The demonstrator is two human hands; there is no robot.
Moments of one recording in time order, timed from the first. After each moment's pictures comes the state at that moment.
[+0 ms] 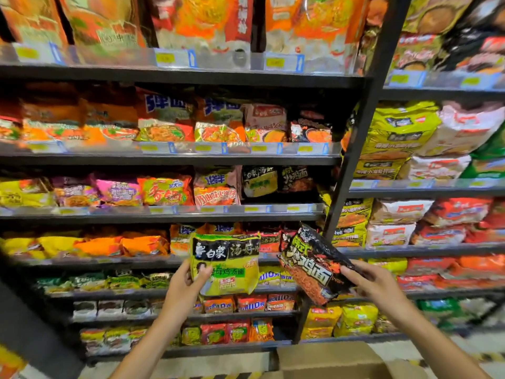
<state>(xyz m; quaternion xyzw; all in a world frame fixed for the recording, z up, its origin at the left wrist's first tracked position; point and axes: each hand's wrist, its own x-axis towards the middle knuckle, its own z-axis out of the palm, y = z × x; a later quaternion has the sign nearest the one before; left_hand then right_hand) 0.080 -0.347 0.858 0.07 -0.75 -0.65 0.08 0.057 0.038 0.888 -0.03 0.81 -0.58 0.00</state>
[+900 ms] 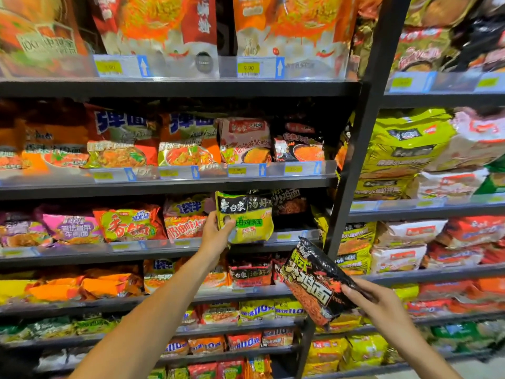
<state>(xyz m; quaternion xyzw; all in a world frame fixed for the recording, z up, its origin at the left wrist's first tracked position) -0.175 -0.269 0.897 0.05 -0.73 -0.68 0.11 -0.041 0.064 0.868 -0.01 0.77 -0.64 -0.02</state>
